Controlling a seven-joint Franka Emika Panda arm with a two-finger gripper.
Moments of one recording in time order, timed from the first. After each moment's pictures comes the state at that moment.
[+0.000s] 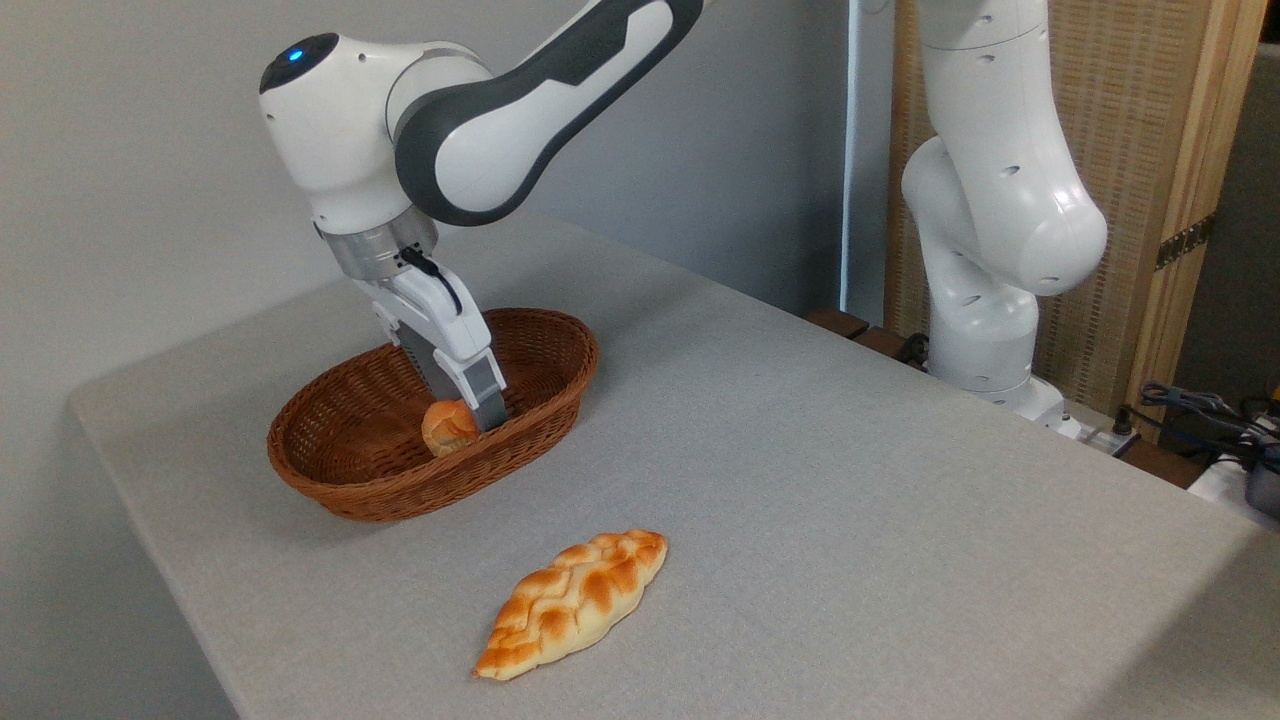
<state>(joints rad) -0.39 0.19 0.00 -1.81 -0.11 1.87 0.43</state>
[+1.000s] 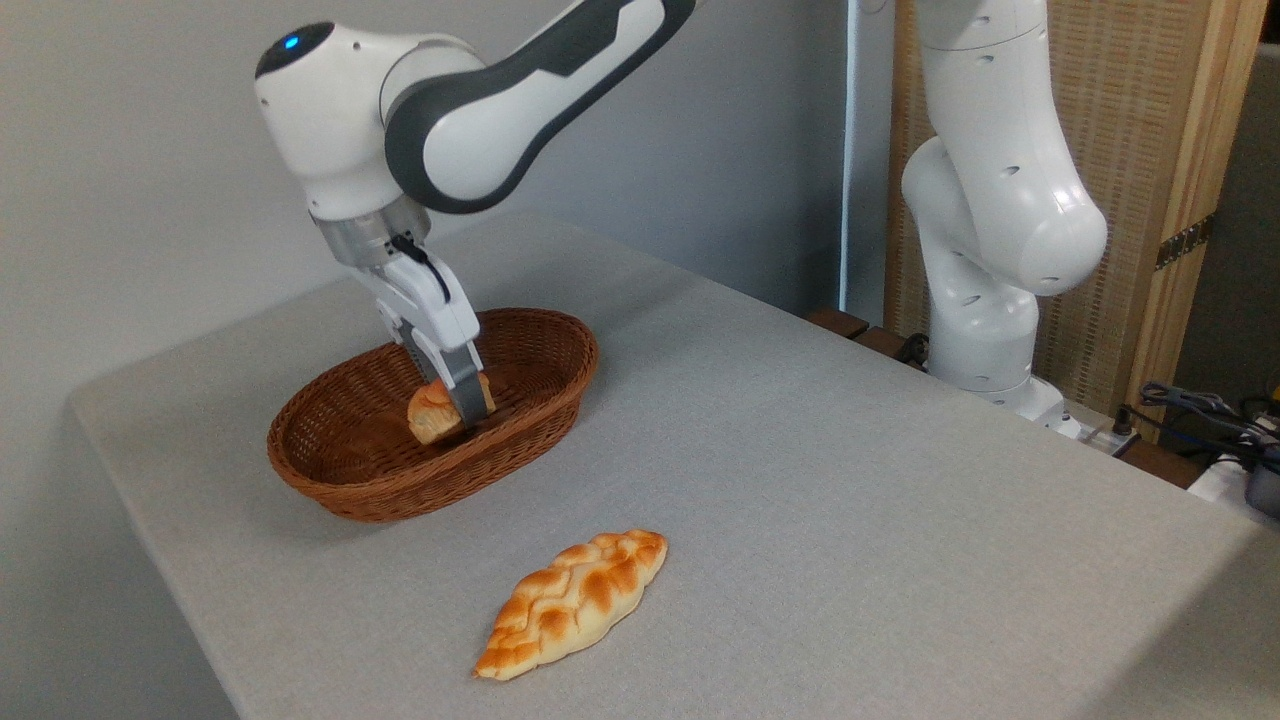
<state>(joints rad) -0.39 0.18 -0.02 -1.79 -0.10 1.87 0.43</state>
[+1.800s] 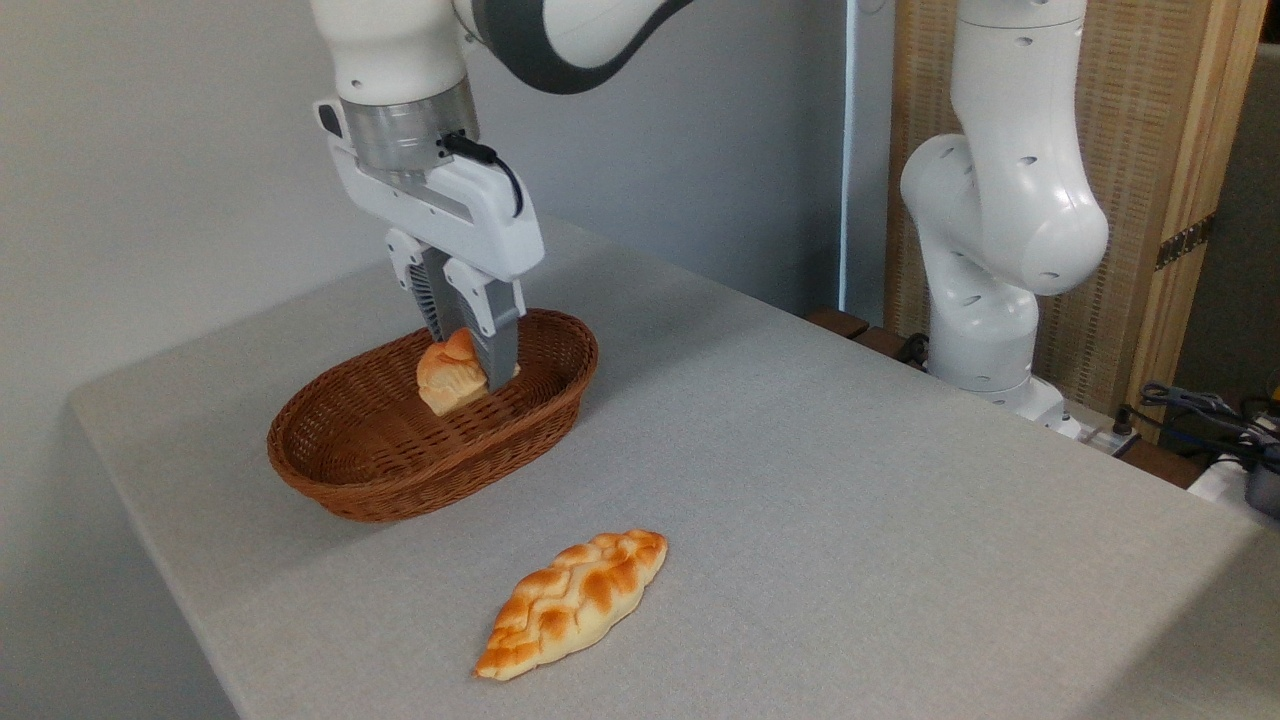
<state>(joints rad) -0.37 -0.01 0.18 -1.79 -0.10 1.76 0.48</state>
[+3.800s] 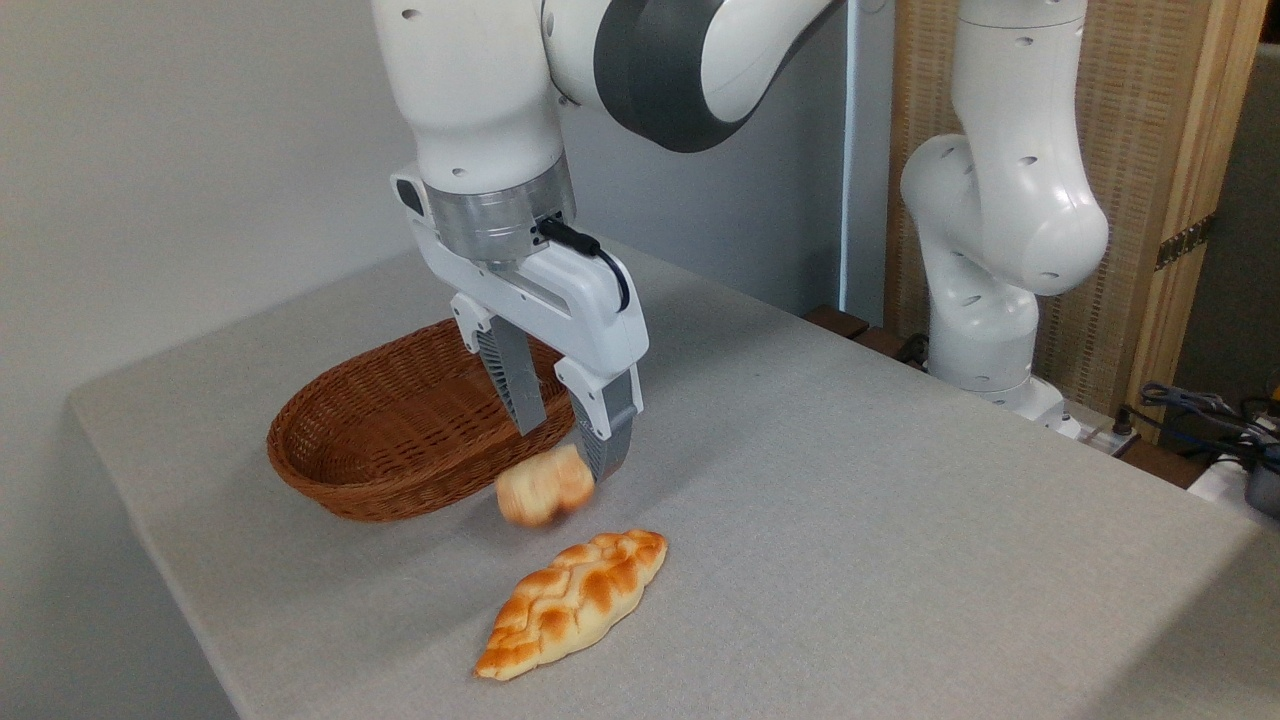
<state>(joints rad) -0.37 -0.01 0.38 -1.83 -0.10 1.74 0.73</state>
